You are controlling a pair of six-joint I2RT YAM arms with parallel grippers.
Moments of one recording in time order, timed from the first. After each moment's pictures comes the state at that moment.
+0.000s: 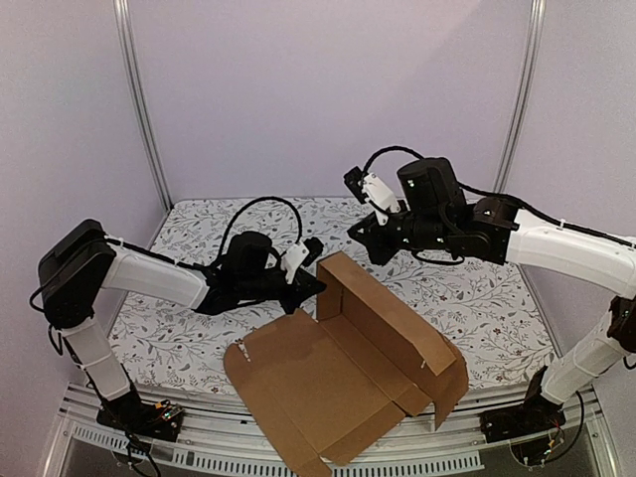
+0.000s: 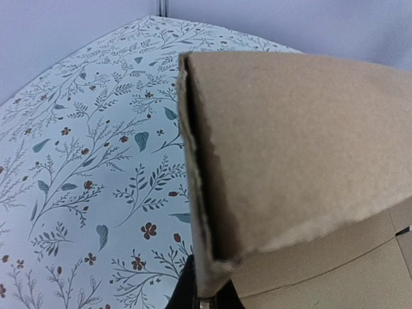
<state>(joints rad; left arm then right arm) -0.81 1.74 0.84 0.43 0.27 0.07 0.94 1.47 1.31 -0.35 0.08 -0.03</state>
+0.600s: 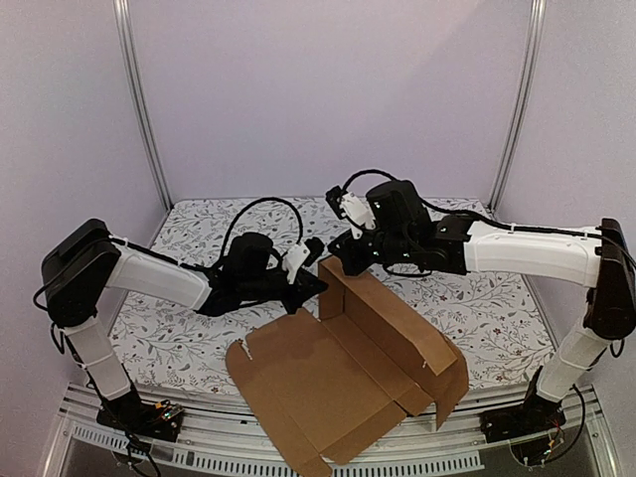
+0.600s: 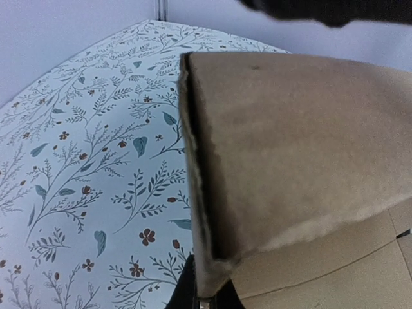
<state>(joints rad) -0.82 1.76 0.84 0.48 0.27 0.06 0.94 1.64 1.29 -0.17 0.05 0.11</state>
